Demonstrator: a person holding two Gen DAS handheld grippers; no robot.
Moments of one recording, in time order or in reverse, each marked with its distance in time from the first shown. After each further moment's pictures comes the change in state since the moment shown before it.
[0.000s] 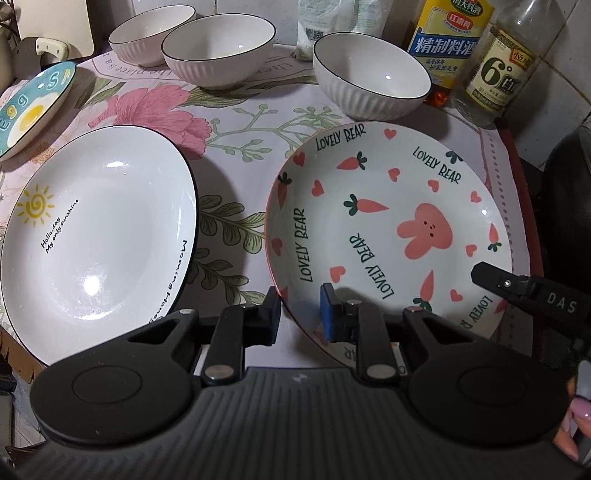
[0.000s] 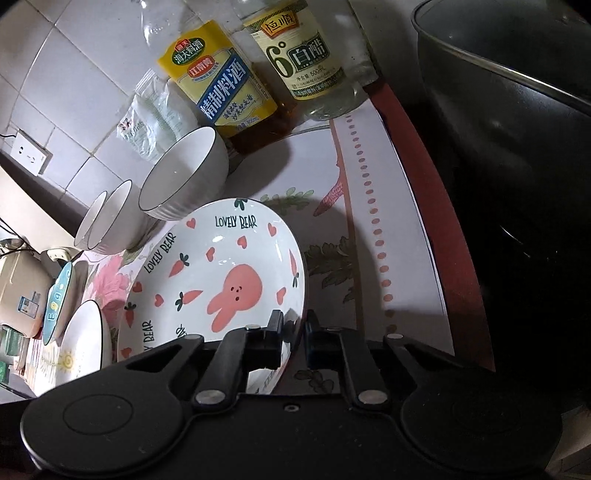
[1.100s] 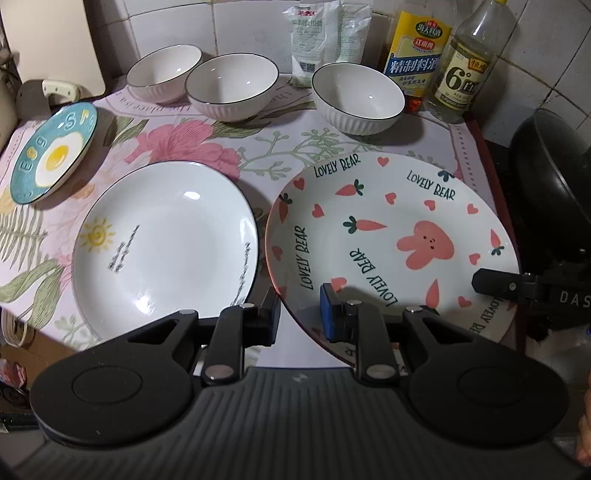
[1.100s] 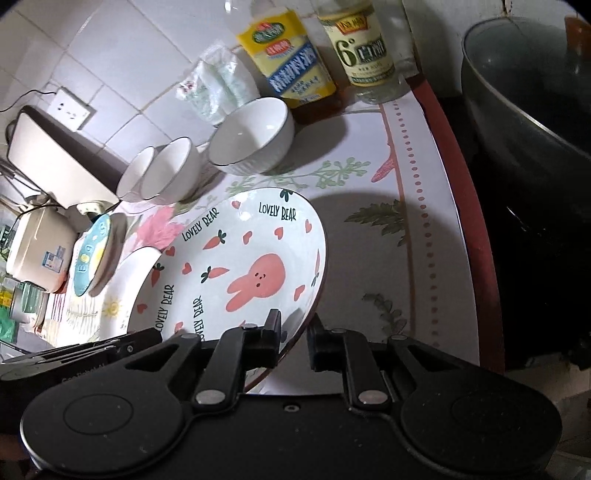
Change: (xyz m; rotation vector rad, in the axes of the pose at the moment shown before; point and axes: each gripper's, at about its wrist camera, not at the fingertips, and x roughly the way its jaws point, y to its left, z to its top) left arm -0.083 0.036 -0.001 0.140 0.006 -0.027; right arm -0.063 0.061 -0.007 -0.061 0.142 0.009
